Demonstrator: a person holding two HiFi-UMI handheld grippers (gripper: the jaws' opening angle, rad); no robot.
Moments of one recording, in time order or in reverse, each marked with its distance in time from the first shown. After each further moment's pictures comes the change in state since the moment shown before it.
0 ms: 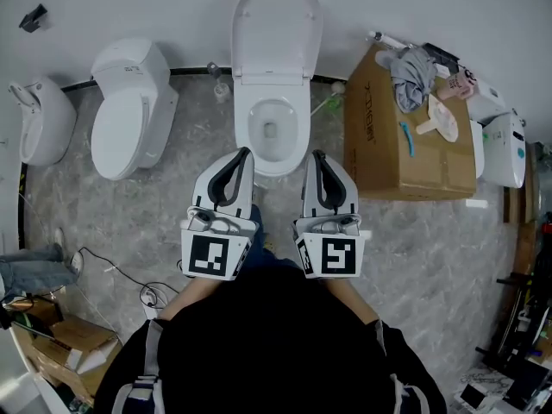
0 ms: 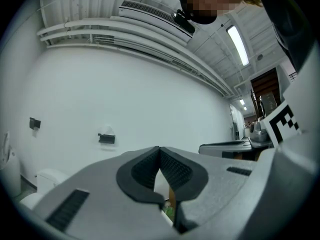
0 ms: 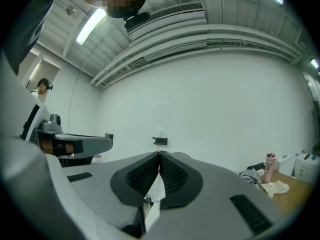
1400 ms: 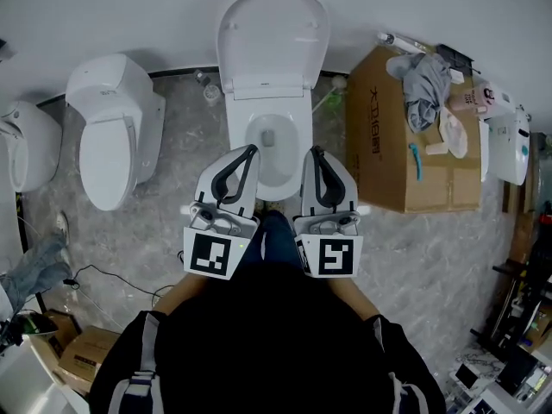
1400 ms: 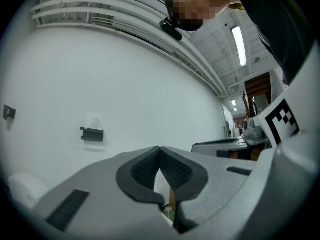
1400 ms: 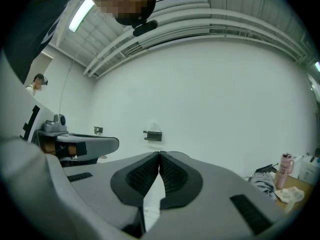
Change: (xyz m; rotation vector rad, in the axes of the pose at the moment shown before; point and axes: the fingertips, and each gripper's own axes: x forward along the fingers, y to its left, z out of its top) left arm 0.194 0.095 -0.054 0.054 0.078 -0.156; right arm 0.206 -0.060 -0.040 -0.015 0.040 -0.029
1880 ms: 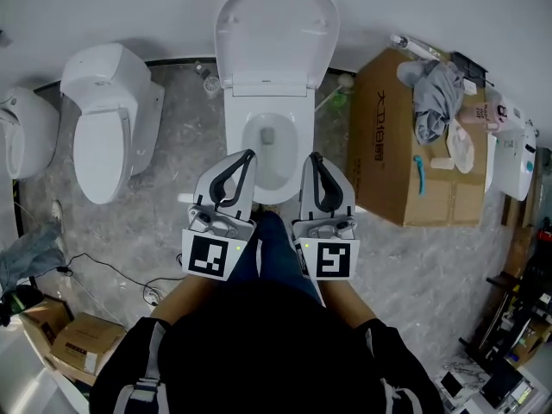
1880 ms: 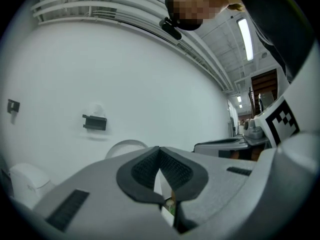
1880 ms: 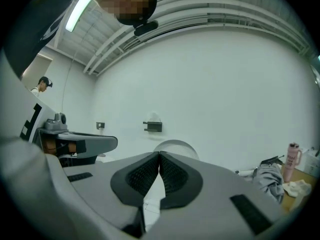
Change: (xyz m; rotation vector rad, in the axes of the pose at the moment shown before) left arm 0.033 0.005 -0.055 -0.041 0.071 0.044; right arm 0.028 -0.024 -0.058 0.023 0.056 0.050
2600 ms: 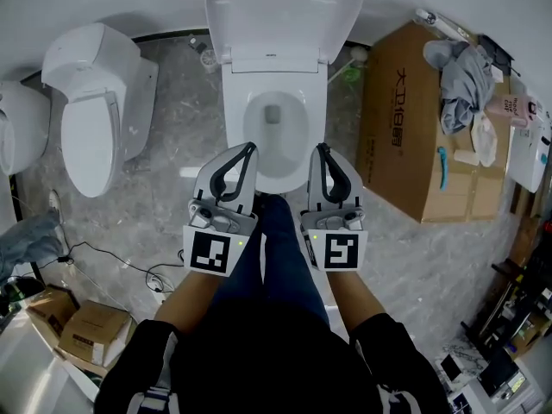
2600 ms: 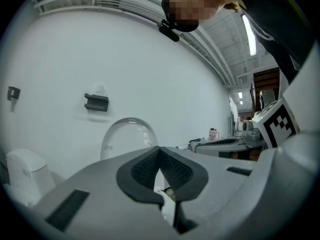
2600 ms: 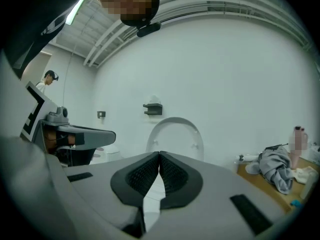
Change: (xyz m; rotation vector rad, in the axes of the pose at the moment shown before) left arm 0.034 0.020 -0.094 0.007 0.043 -0.017; right arm 0.034 -0.008 -0.115 -0.014 0.122 0.039
